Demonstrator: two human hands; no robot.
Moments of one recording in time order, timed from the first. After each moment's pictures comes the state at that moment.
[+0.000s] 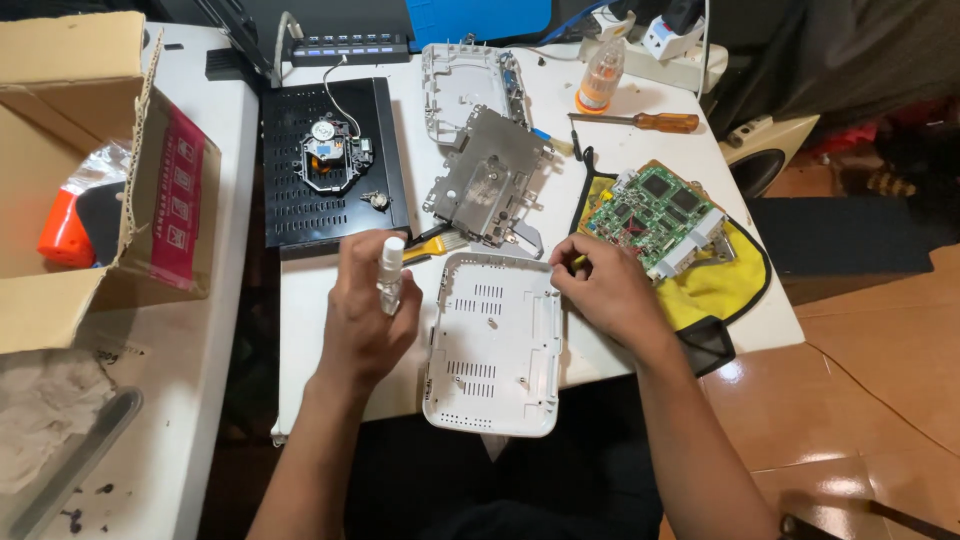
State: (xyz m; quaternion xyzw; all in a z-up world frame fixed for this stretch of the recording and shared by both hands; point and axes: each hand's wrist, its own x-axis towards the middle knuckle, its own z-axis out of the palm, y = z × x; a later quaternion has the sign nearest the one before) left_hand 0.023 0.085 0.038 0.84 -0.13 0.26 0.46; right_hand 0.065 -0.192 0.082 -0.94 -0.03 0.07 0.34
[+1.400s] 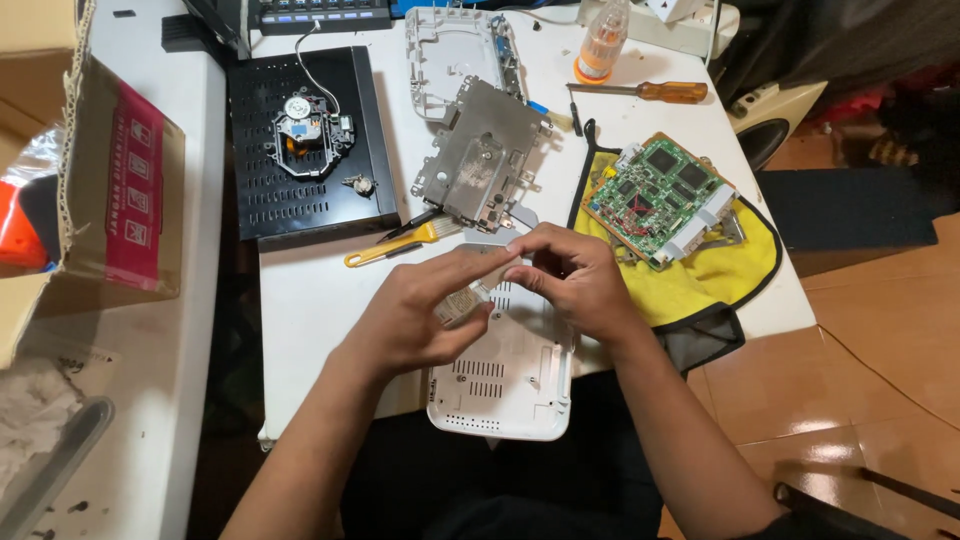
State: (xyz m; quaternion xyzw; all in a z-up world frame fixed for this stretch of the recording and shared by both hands) left_hand 0.039 0.049 0.082 0.77 -0.33 0.05 0.54; right_hand 0.071 -0.170 0.037 -0.74 -0.24 -0.03 0.63
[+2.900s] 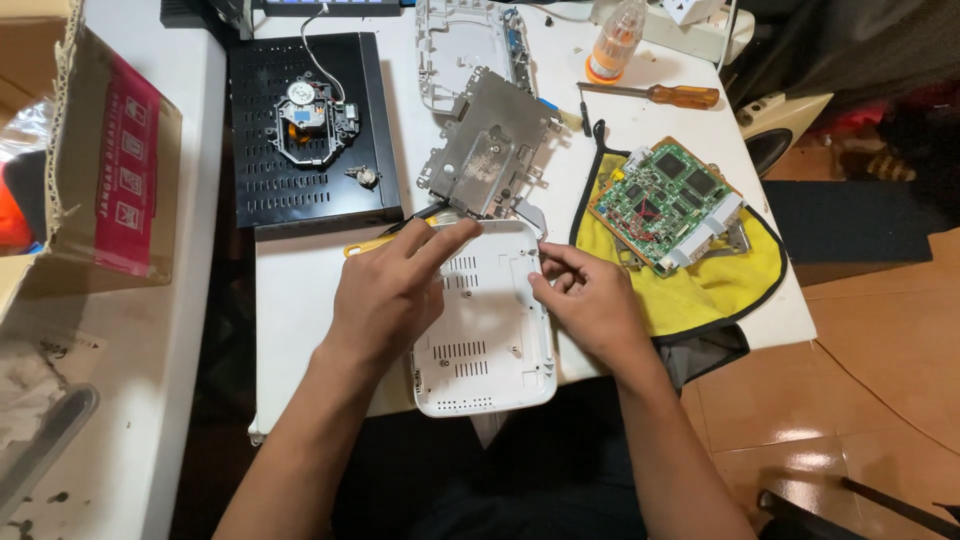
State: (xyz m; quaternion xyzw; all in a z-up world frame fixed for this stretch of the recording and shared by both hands) left_hand 0.045 0.067 0.048 0.93 -0.22 0.17 0.25; right_hand 0.059 -0.188 0.026 -0.85 0.03 0.10 0.51
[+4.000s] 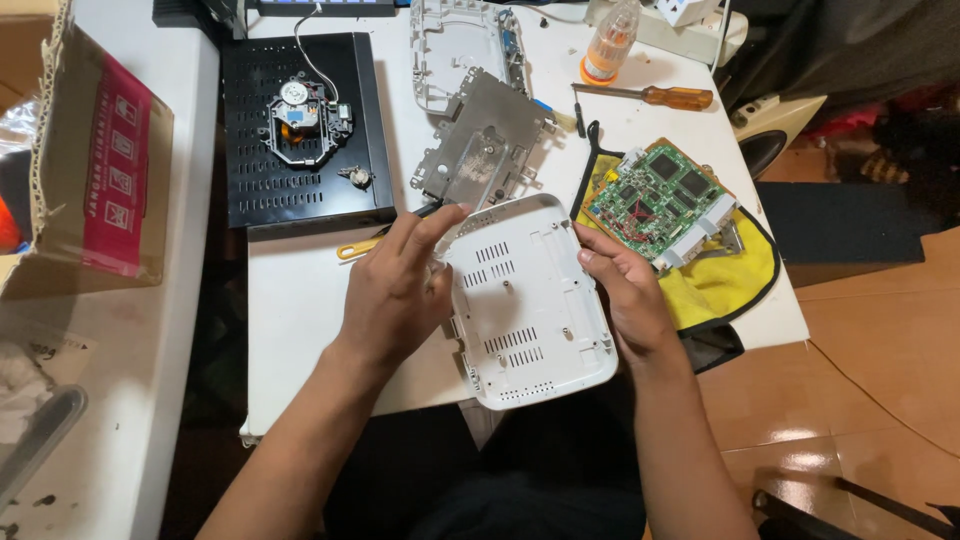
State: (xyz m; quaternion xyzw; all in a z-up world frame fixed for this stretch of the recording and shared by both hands) left_hand 0.047 0.050 0.037 0.88 -0.19 0.26 0.34; right_hand 0.061 -0.209 0.017 -0.61 0.03 0.07 0.79
